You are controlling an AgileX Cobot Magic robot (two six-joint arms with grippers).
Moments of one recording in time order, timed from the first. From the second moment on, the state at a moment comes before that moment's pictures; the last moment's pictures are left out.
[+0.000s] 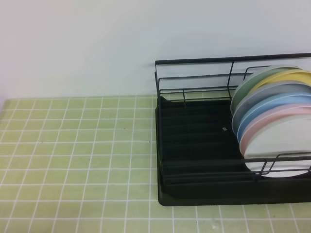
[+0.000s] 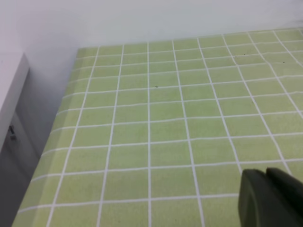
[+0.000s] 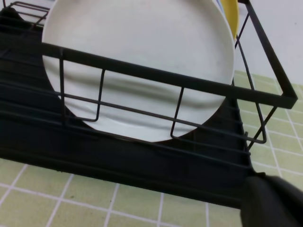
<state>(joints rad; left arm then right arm) 0.02 -0.03 0.04 -0.20 0.31 0.20 0.05 -0.01 0.00 0.05 0.31 -0.26</state>
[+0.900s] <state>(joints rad) 0.02 -0.03 0.04 -0.20 0.31 0.20 0.00 -0.01 0.00 0.06 0.32 -0.26</state>
